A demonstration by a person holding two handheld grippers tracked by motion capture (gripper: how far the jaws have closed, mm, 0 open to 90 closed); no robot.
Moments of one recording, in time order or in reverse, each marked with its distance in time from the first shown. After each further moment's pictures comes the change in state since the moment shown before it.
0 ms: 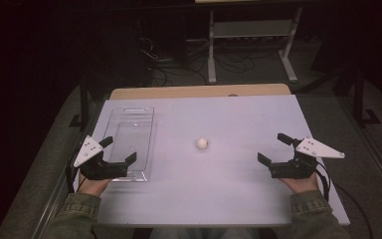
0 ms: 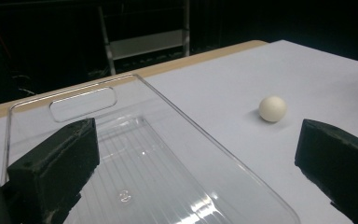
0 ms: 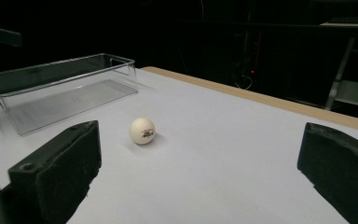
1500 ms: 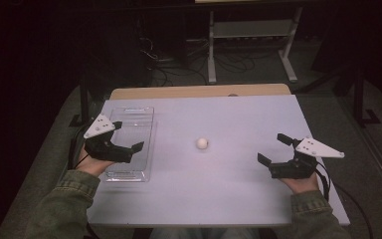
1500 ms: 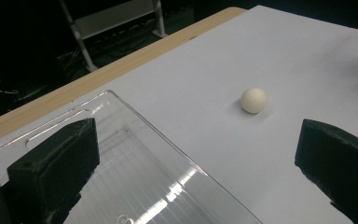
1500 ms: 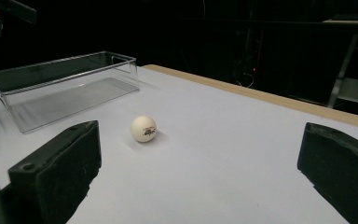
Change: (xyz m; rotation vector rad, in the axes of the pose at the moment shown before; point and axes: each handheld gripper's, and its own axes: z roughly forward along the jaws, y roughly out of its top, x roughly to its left) left arm 0.002 0.058 0.022 0.169 -0.107 0.117; right arm 0.000 0.000 0.000 0.009 0.007 0.004
